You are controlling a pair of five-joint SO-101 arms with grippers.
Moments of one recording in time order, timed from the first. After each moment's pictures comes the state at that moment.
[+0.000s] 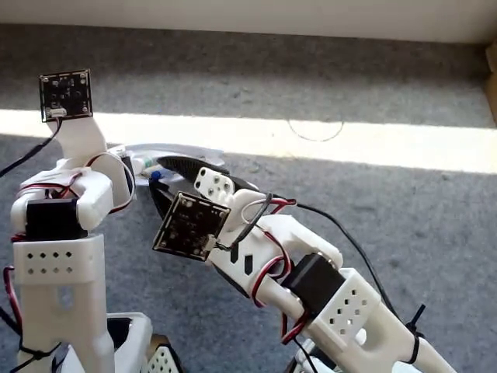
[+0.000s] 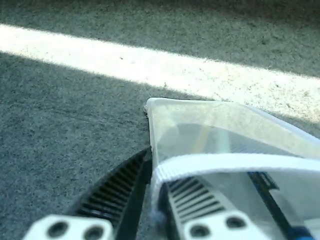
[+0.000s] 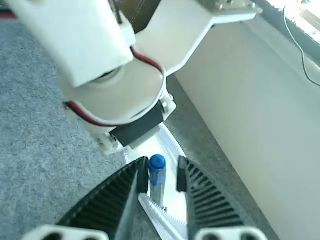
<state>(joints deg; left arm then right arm) -9.9 -43.8 25.3 74.5 11.6 -52.1 -50.9 36.2 35.1 33.4</state>
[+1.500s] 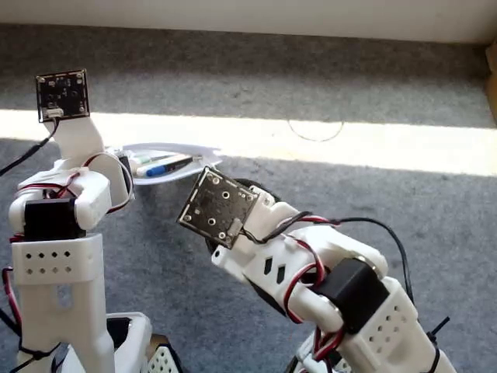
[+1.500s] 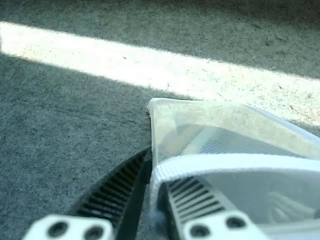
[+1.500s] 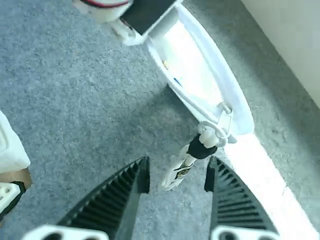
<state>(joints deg) -10.9 -43.8 25.3 74.5 11.6 -49.1 -52.1 22.5 74.2 23.1</state>
